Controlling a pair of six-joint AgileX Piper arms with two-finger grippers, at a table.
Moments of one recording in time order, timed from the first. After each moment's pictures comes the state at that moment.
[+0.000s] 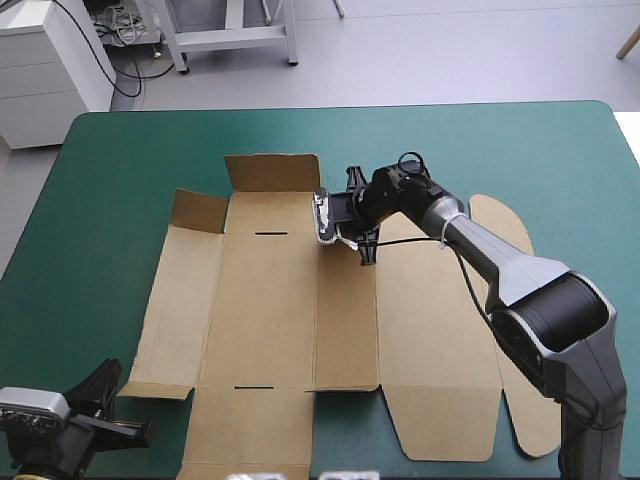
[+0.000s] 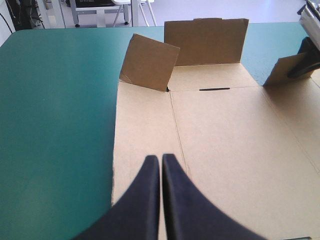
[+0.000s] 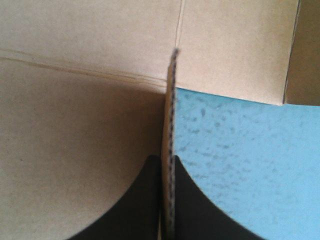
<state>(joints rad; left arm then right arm) 0.04 0.01 -0.44 -0.26 0.80 0.18 0.51 2.01 -1.69 0.18 0.76 -1.39</state>
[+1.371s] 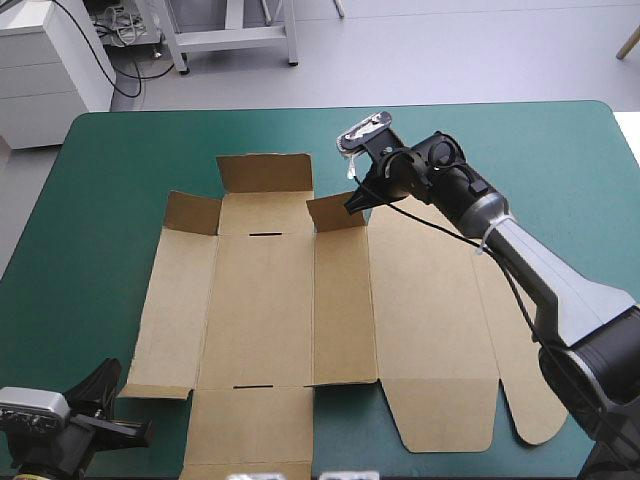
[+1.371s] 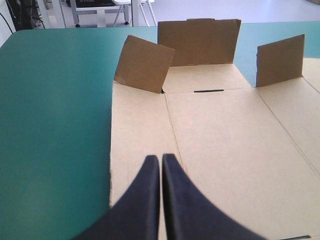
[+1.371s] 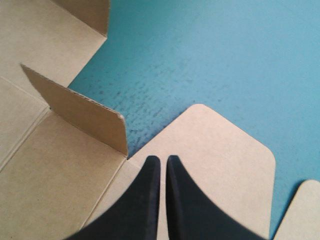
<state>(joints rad) 0.04 0.01 -0.44 -0.26 0.80 0.18 0.51 1.80 -1.70 -0.17 0.83 -0.07</state>
